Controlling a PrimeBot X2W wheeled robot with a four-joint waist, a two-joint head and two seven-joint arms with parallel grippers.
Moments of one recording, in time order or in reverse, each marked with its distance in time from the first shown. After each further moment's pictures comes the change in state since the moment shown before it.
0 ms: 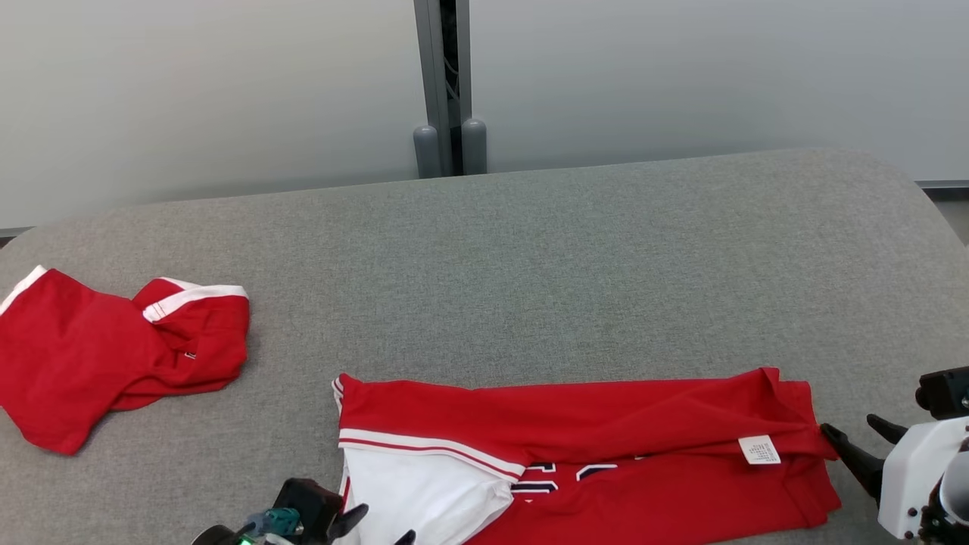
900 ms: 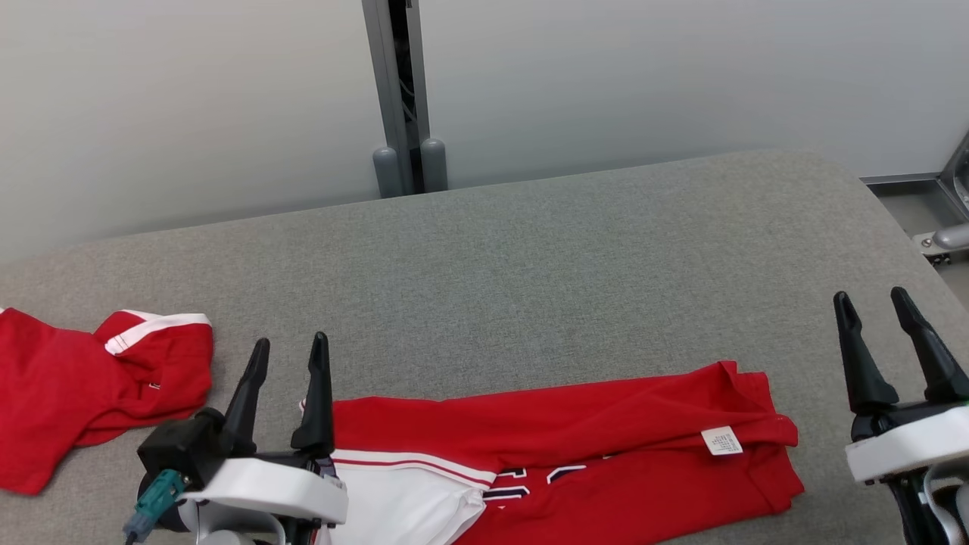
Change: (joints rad) left arm -0.094 -0.256 0.301 0.110 -0.031 0.179 -0.564; right arm 0.234 0.293 -0.700 -0.377 -0.456 0.000 -0.301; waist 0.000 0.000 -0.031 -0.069
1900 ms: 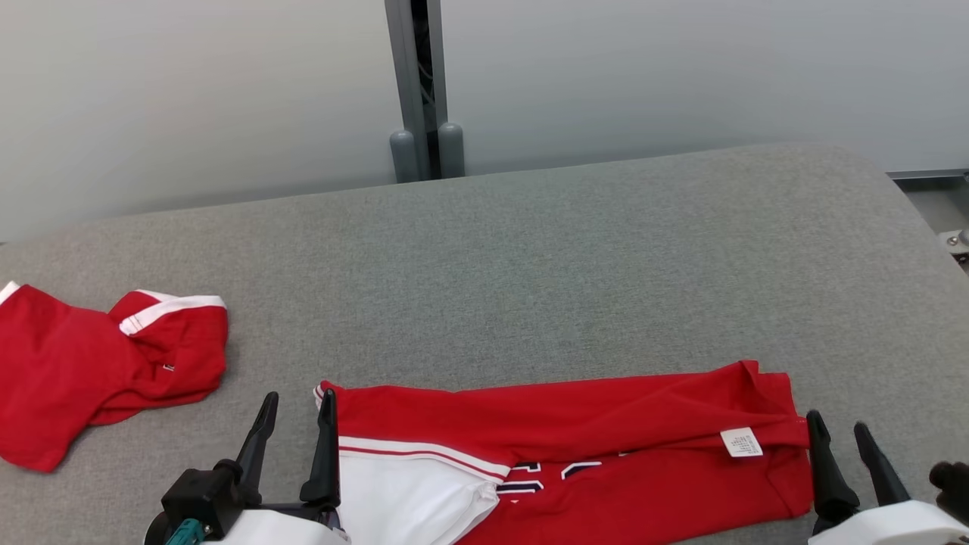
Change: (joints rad) left arm 0.111 -0.130 0.153 0.085 0.234 -0.149 -0.012; right arm 0.174 0.221 -0.120 0.087 -0.002 0.000 0.040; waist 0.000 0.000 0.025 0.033
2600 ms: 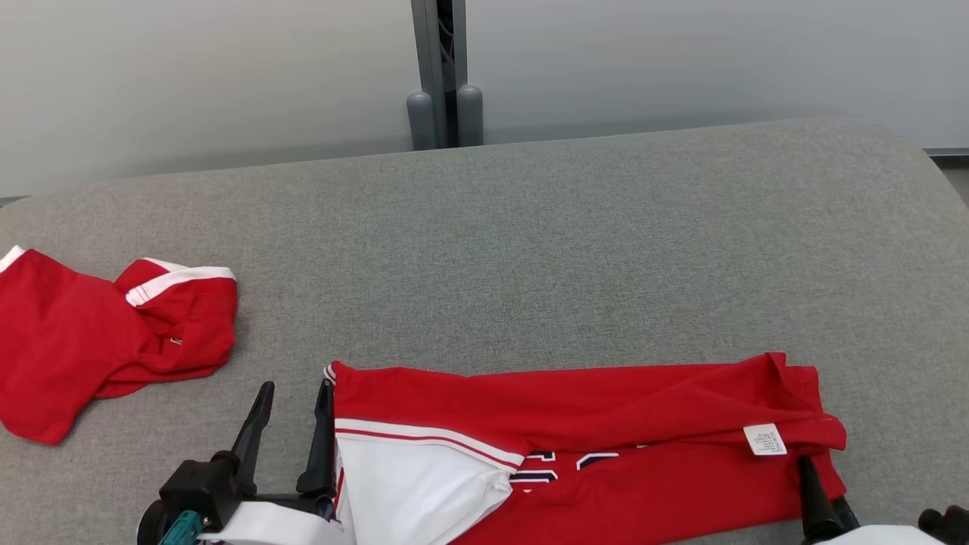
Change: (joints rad) left arm -0.017 0.000 0.012 0.002 0.036 -0.009 0.000; right arm -0.042 0.051 0.019 0.254 0.430 0.000 0.047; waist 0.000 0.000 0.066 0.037
